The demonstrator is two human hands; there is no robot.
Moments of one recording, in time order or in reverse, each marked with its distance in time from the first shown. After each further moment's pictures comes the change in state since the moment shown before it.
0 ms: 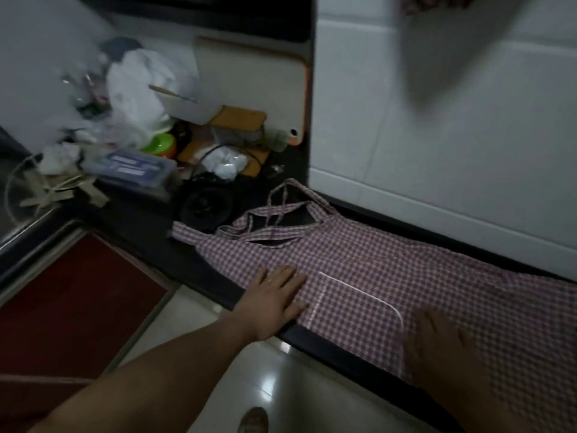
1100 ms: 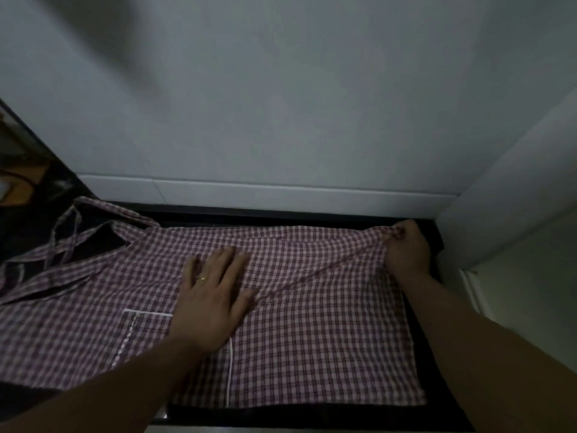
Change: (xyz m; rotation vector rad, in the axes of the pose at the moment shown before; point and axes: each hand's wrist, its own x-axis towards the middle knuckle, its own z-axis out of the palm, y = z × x) left_hand 0.143 0.194 0.045 0.103 0.192 0.139; right_hand 0.070 0.263 -0.008 1.111 0.579 0.764
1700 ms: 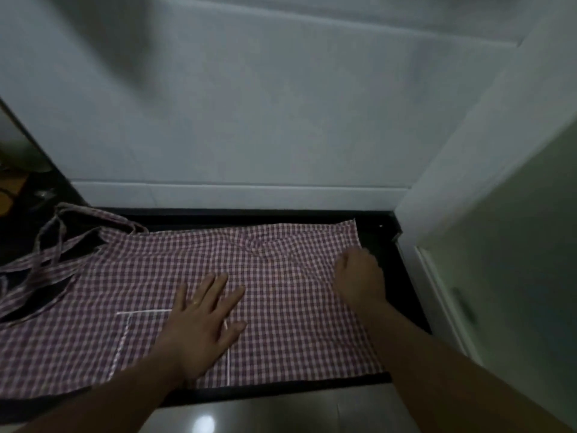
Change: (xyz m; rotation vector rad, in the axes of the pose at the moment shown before) left_hand -0.057 -0.022 0.009 -0.006 -0.170 0.176; right_hand -0.121 0.000 0.007 -0.532 -0.006 -0.267
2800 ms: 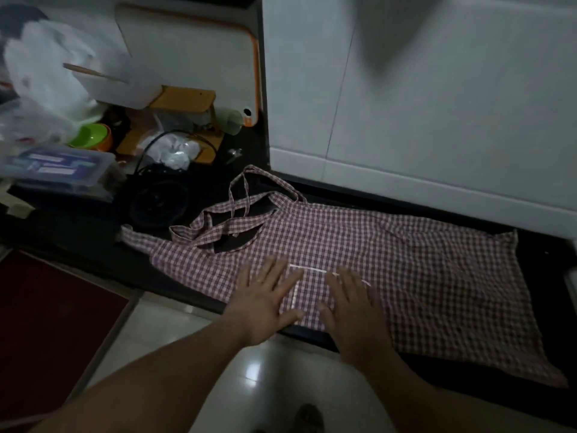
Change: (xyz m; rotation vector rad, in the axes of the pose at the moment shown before) left_hand -0.127 -0.113 -0.027 -0.028 -0.177 -0.203; right_hand -0.178 -0.180 0.111 -0.284 -0.350 -0.622
